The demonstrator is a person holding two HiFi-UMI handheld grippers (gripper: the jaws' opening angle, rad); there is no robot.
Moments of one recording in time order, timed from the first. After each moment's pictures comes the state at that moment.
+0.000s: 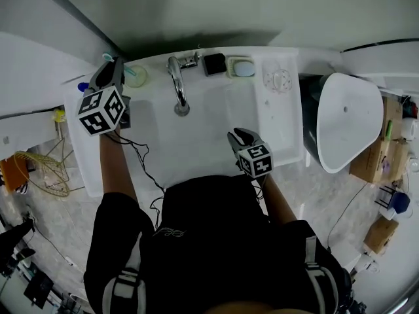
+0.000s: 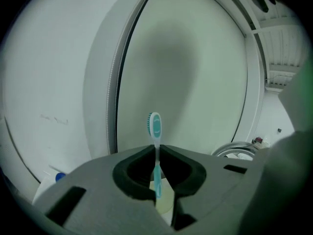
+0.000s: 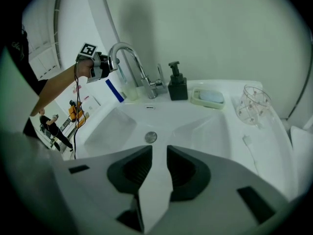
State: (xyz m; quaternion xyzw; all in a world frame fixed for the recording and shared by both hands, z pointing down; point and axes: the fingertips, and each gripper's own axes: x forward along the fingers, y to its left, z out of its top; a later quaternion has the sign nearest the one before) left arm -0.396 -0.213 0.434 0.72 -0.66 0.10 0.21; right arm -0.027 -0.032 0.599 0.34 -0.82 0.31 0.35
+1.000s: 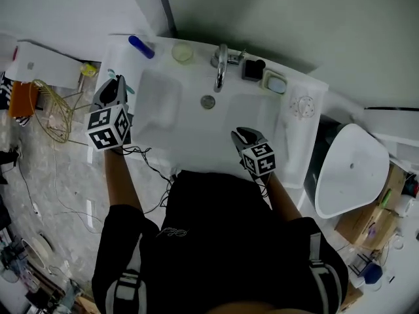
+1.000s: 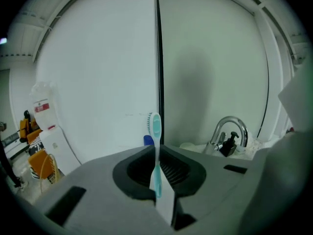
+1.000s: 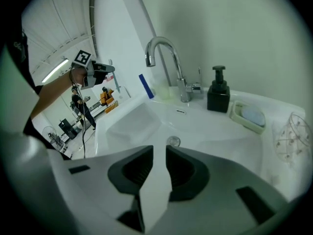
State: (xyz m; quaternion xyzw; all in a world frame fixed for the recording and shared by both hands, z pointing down) left arm -0.463 -0.009 0.406 0.58 -0.78 0.16 0.19; right arm -0.082 -0.023 0.584 0.17 -0.89 0.23 0.36
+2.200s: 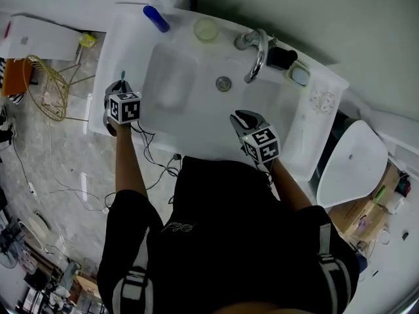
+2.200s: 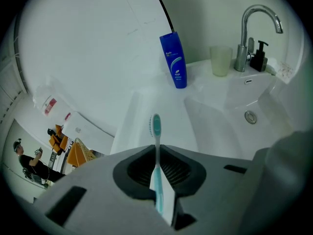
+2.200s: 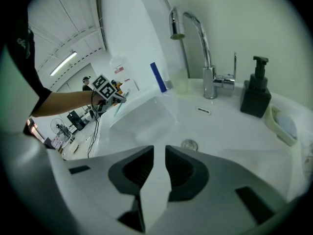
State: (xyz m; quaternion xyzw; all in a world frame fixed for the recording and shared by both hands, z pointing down) left arm -0.547 0.091 0.633 0.45 -0.73 0.41 0.31; right arm -0.156 0.000 0.609 0.10 -0.89 0.21 0.38
